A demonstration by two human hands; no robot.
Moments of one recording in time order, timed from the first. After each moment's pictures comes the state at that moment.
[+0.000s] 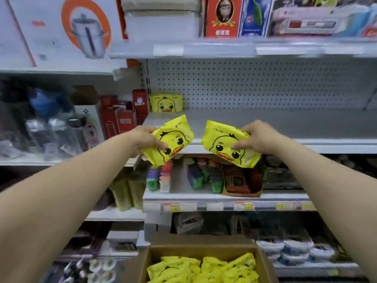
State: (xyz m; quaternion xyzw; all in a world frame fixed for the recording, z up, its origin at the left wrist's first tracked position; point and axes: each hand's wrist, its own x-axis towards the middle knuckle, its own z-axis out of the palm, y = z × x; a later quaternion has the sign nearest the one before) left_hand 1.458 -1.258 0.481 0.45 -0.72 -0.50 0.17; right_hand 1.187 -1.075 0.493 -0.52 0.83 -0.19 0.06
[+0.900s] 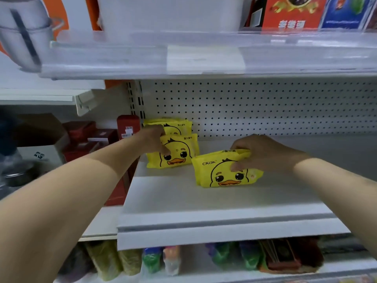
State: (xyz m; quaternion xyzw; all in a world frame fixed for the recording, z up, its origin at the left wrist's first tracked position) left_hand 1.327 -1.548 0.479 0.42 -0.89 -0.14 0.08; right_hand 1.129 -1.305 0.499 -0.60 0.78 -0.16 0.10
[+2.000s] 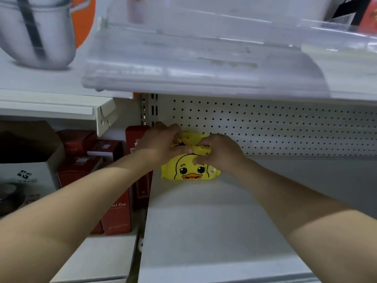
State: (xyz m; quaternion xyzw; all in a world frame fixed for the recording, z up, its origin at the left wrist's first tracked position) left_hand 1.338 -1.607 0.473 0.25 -0.92 -0.09 0.28; right_hand 1.176 -1.486 0.474 -0.58 0.79 -0.19 -0.05
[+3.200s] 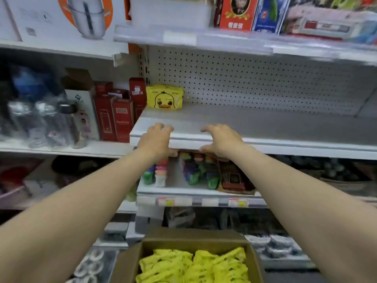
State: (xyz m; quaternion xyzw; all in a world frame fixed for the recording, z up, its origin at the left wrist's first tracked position) left_hand 1.434 -1.265 0.435 0.40 -0.90 -0.07 0.13; right_hand 1.254 -1.153 0.465 -0.57 0.82 -0.08 0.00
